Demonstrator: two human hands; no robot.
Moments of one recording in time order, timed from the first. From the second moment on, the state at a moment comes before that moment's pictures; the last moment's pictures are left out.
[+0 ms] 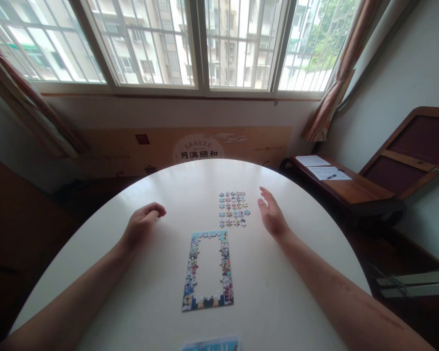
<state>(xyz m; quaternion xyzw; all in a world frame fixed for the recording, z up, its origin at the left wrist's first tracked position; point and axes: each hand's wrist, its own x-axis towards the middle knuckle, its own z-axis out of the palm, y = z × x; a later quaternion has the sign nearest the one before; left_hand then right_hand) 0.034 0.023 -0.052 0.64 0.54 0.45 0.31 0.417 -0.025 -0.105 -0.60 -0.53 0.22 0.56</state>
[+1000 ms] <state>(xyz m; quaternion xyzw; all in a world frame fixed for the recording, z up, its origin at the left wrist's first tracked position) 0.028 0.032 -0.063 0.65 0.56 0.44 0.27 0.411 -0.029 -0.098 -0.59 -0.55 0.24 0.54</state>
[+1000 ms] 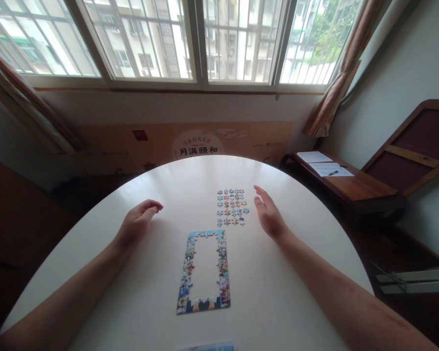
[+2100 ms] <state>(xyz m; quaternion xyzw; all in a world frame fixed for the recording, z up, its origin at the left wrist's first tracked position) 0.034 0.025 -0.053 0.65 0.57 0.41 0.26 0.411 -0.043 -0.065 -0.59 -0.57 0.19 0.54</state>
